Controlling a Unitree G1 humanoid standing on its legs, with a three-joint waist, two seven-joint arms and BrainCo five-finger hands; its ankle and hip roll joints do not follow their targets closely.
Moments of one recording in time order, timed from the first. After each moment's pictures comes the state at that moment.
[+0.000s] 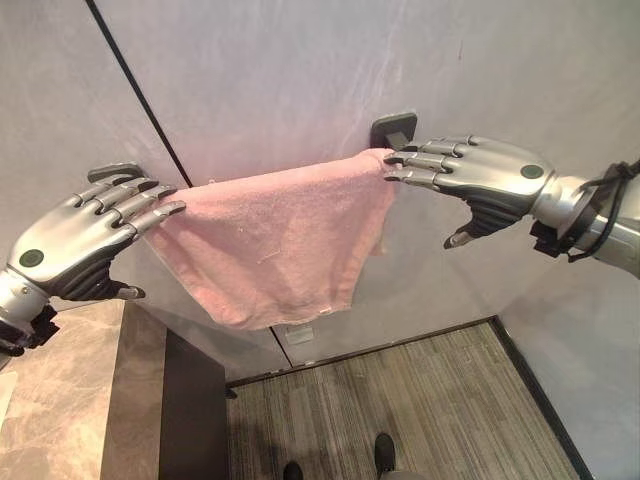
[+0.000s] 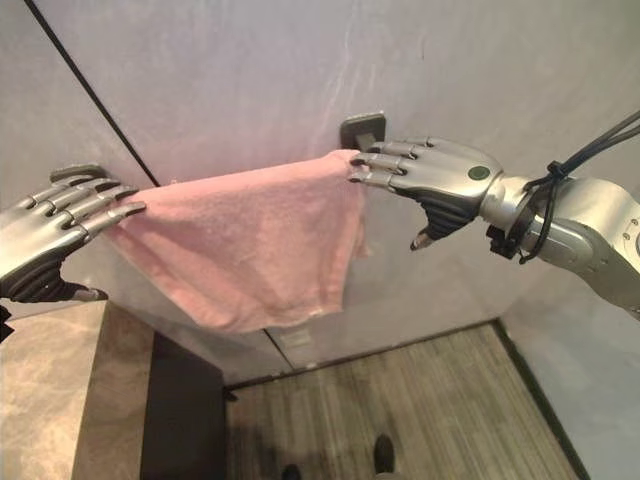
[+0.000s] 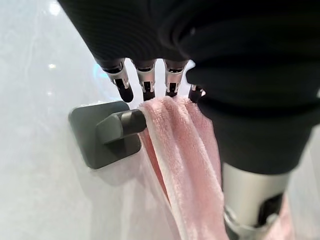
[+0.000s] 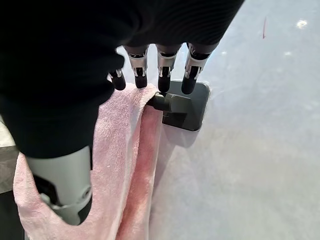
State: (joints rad) left arm 0.47 1.27 0.56 -0.35 0.43 -0.37 0.10; right arm -0.78 -1.42 0.52 -0.26 -0.29 -0.29 0.14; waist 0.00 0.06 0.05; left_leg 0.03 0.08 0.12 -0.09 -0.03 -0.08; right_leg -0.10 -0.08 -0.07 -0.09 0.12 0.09
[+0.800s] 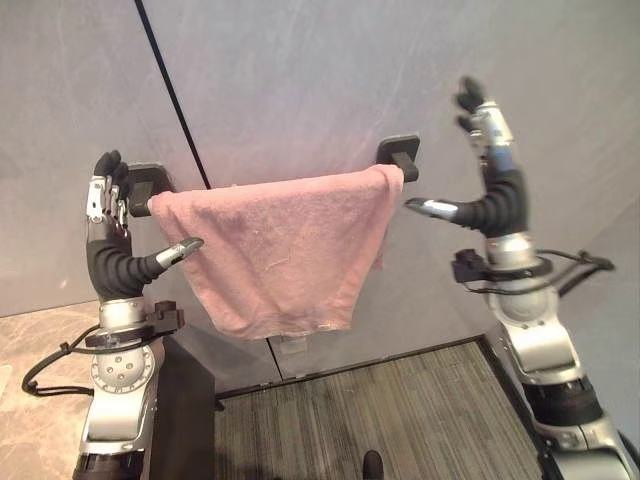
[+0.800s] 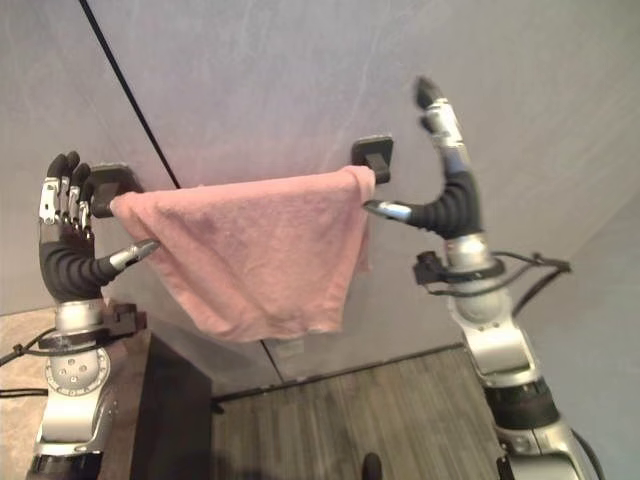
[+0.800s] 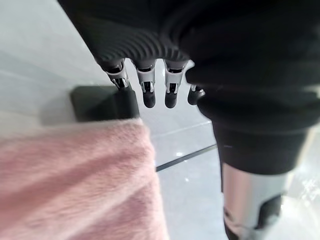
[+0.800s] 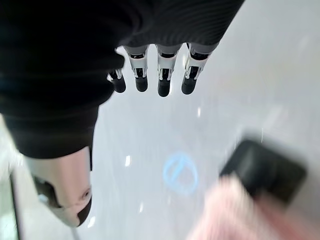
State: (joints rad) left arm 0.05 0.42 0.16 -0.28 -0.16 -0.37 0.26; right arm -0.26 -0.51 -0.01 -0.29 -0.05 -0.27 -0.21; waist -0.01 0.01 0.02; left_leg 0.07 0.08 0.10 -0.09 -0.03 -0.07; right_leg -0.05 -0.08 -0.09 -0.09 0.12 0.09
